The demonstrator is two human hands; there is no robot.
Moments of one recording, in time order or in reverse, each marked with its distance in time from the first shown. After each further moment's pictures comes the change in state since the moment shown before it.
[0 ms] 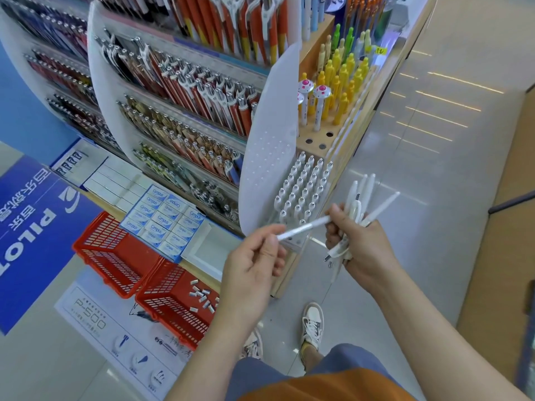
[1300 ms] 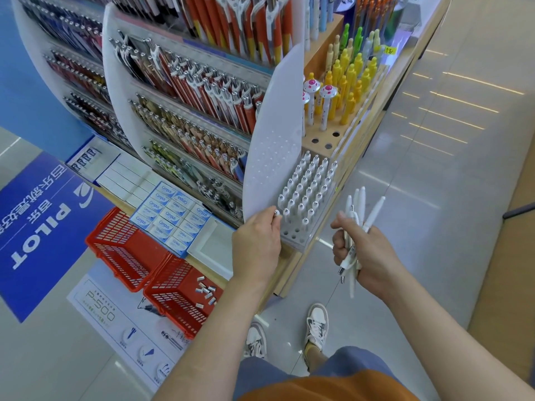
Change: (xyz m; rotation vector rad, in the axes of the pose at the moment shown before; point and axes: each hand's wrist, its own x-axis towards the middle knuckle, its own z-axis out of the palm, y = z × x) left_hand 0.061 -0.043 0.012 0.868 0.280 0.417; right_hand 0.003 0.007 -0.019 -0.149 -0.029 0.153
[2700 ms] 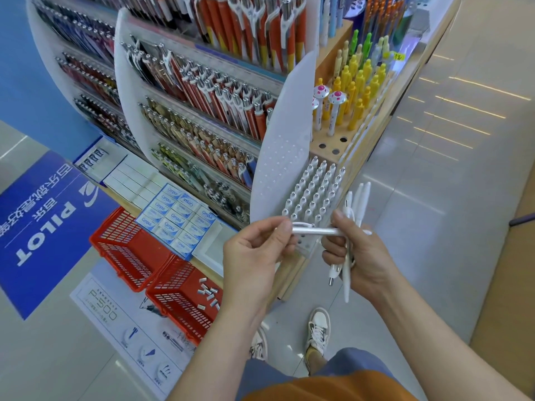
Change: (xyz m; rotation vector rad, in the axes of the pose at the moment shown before) left_hand -0.013 0.047 -0.067 -1.139 -0.087 -0.679; right_hand -0.005 -0.007 0.028 0.327 -0.234 -0.039
